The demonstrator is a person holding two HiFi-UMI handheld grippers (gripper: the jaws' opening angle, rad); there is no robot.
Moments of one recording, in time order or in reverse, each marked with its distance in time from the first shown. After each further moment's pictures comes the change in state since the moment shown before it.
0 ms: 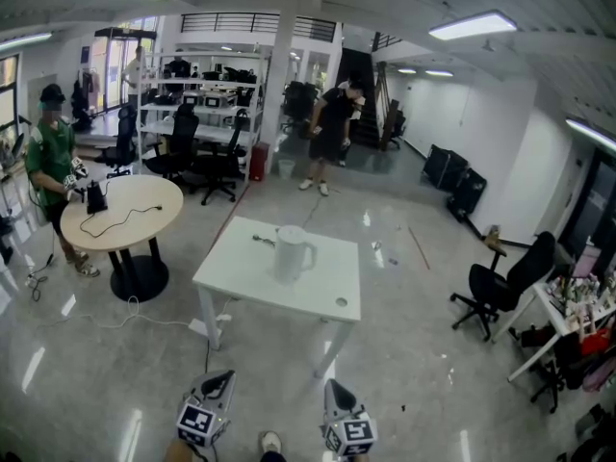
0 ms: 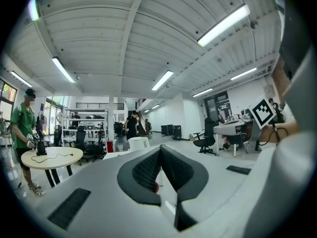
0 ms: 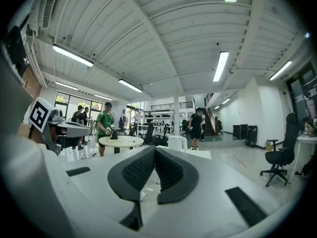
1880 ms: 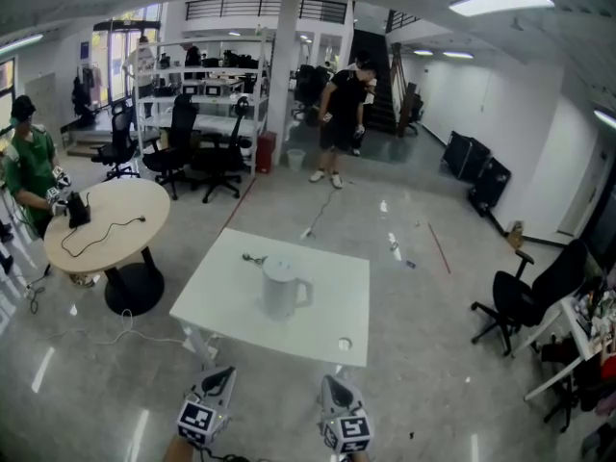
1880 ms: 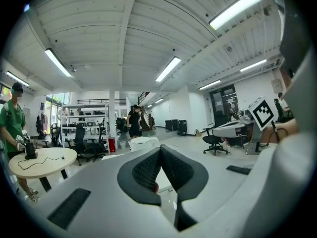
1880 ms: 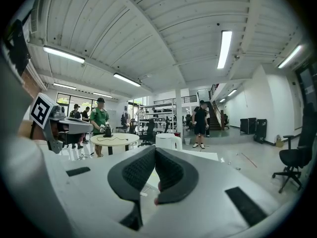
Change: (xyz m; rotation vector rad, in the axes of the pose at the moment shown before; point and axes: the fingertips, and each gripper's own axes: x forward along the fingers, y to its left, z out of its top) left arm 0.215 0.081 0.007 0.016 0.064 0.037; right arm 0.208 -0.111 0.003 0.019 0.052 0.066
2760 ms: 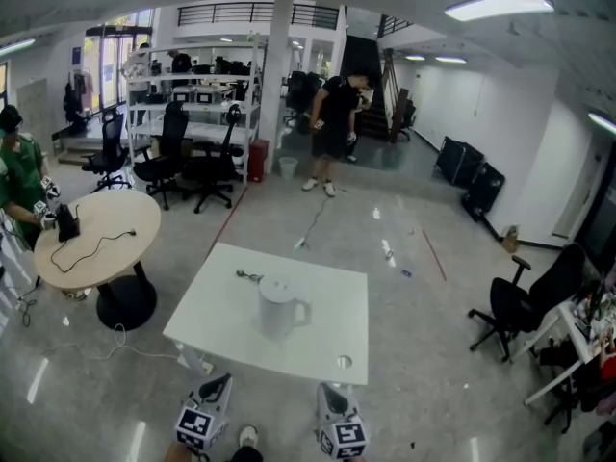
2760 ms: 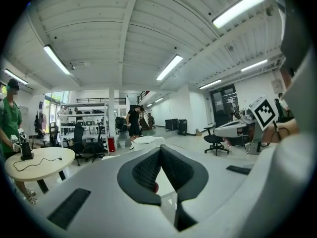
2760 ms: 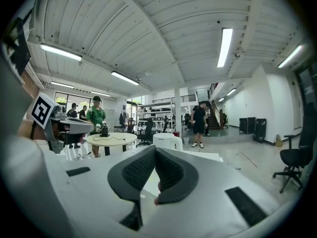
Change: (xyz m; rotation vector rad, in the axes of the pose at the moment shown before) left arm 0.039 0.035 -0.007 -0.019 0.009 -0.009; right arm 0.047 -0.005 -0.003 0.005 0.010 -0.010
